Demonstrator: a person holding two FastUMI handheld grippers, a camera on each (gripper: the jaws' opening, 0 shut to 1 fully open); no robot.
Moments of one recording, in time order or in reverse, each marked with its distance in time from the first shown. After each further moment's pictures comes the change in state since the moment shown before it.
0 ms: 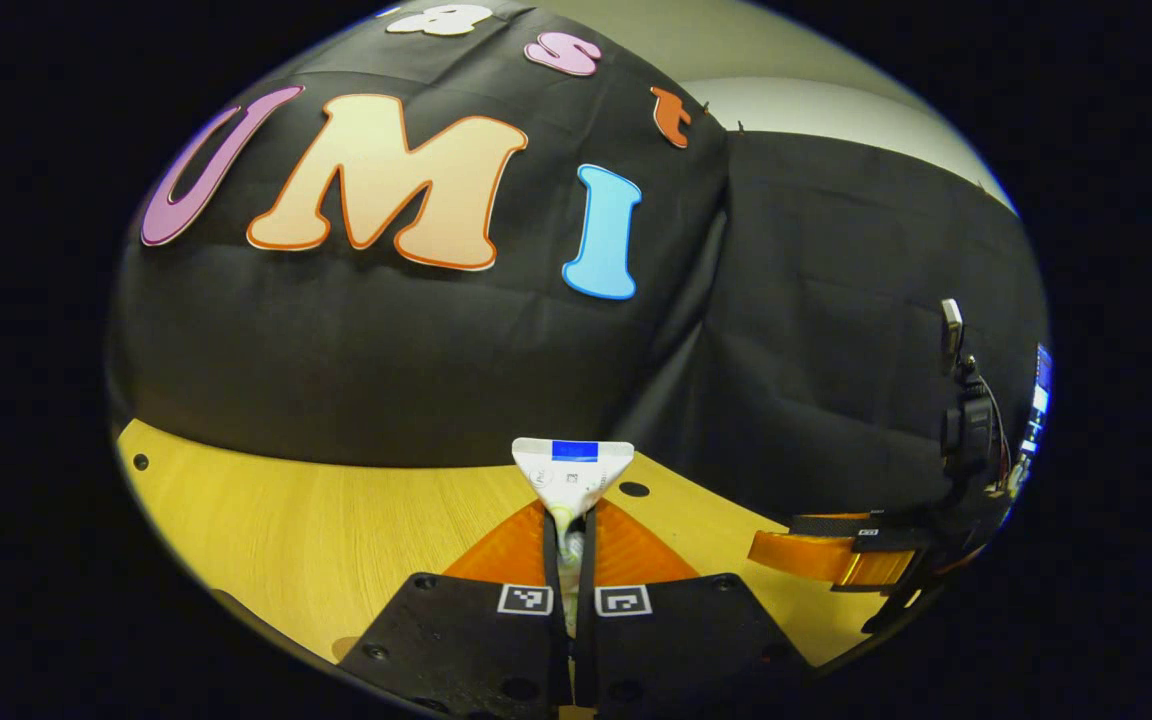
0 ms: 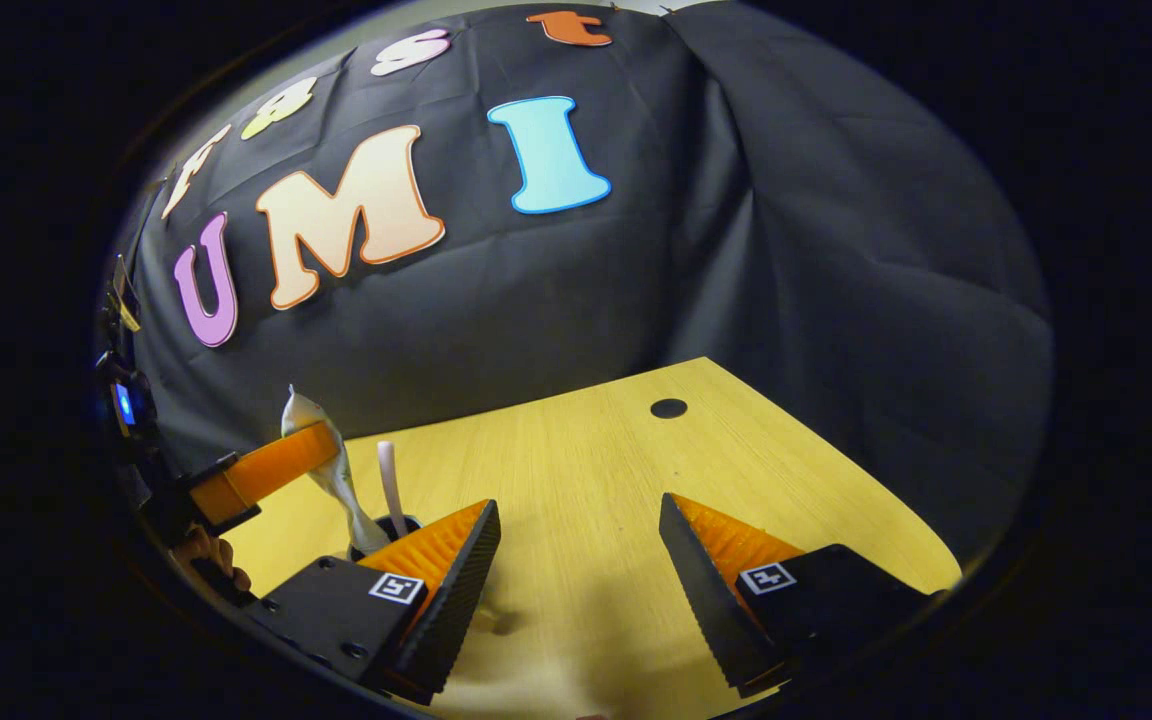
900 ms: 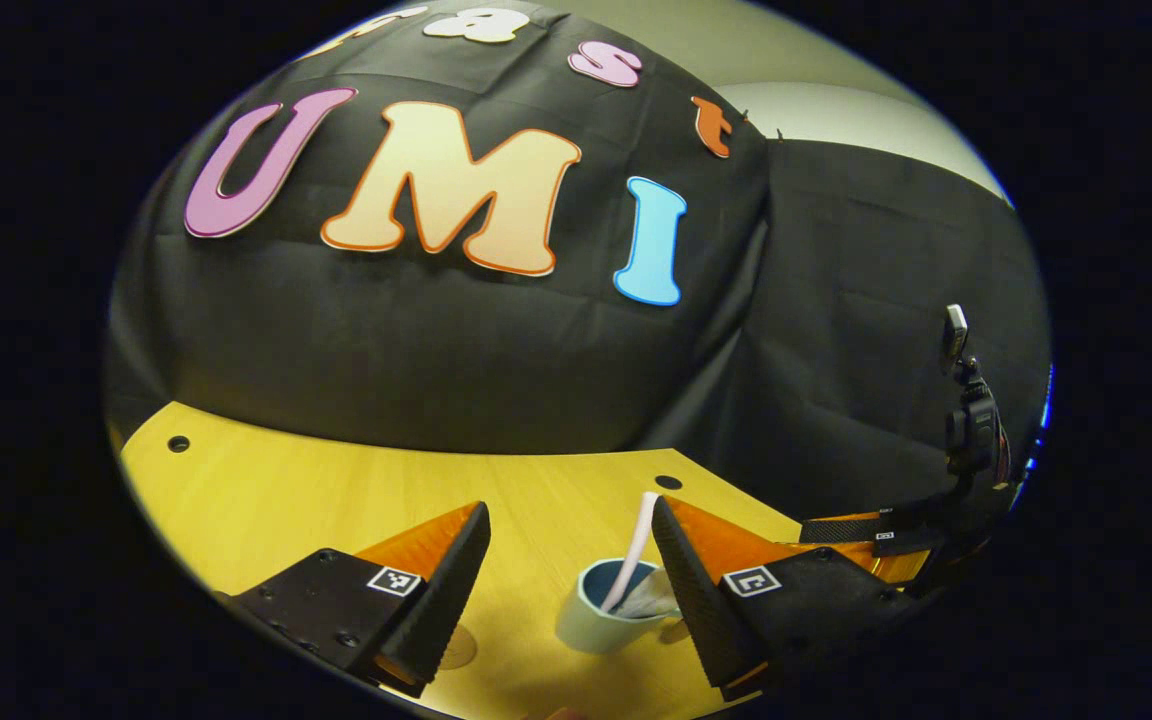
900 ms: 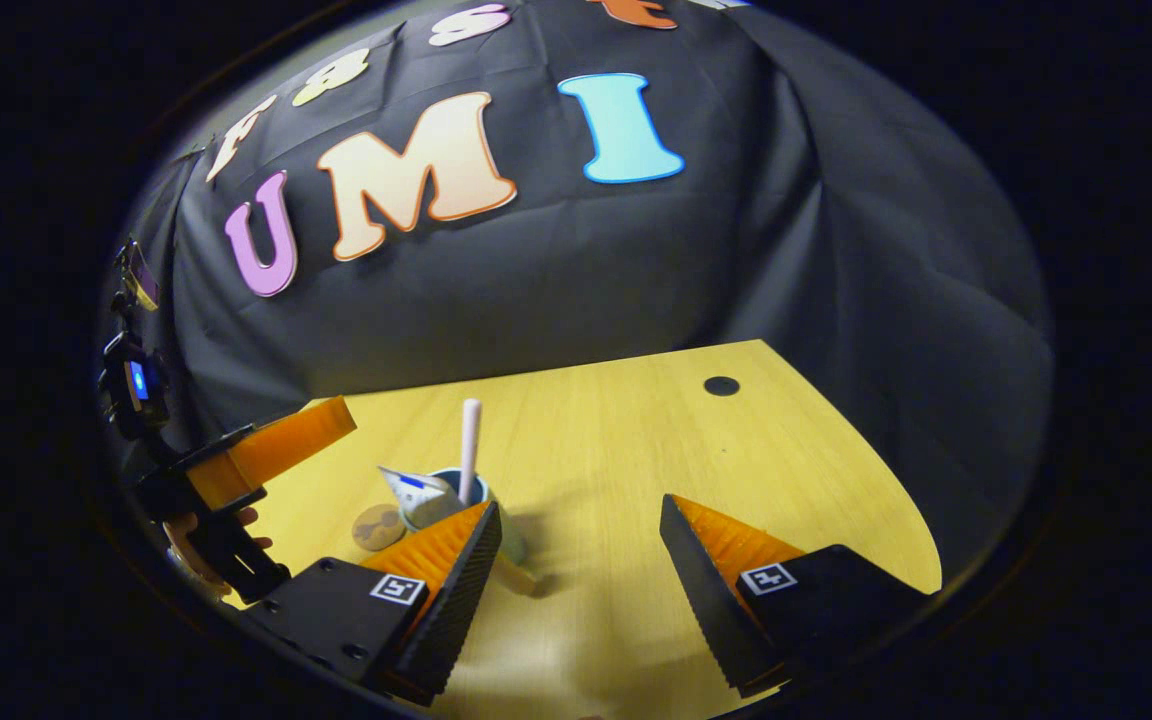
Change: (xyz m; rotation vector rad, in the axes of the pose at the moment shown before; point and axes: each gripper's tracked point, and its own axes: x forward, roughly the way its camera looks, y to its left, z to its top) left arm -0.073 0.042 0.018 -0.052 -0.018 0.182; right arm -0.023 0.056 -0.015 -0.123 0.141 0.194
